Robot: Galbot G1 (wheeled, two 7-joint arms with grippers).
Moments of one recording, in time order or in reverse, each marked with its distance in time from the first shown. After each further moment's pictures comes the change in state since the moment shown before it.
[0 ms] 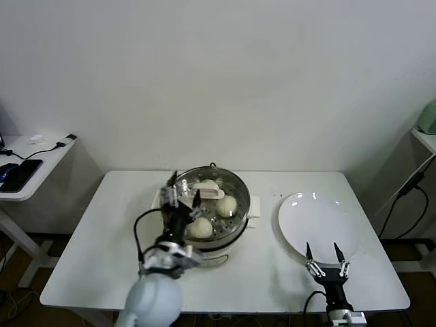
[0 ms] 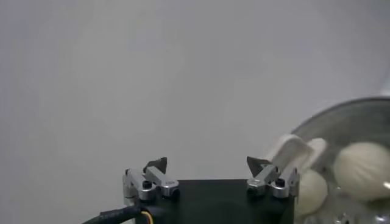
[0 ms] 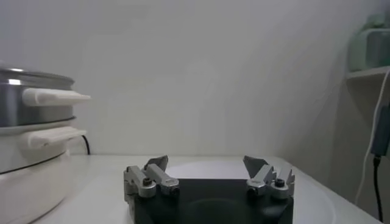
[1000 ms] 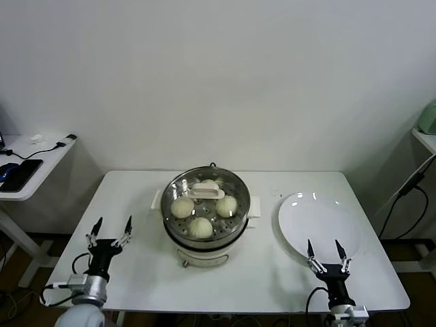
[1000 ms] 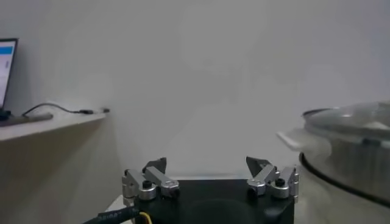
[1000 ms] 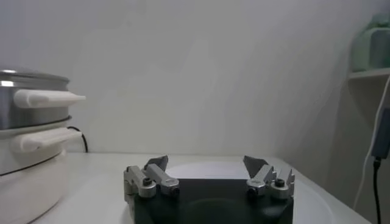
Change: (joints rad) left arm 0.198 0.121 -0.457 0.373 -1.115 -0.594 -0.022; right arm 0.006 -0.046 -0.017 0.030 0.026 -0.057 0.029
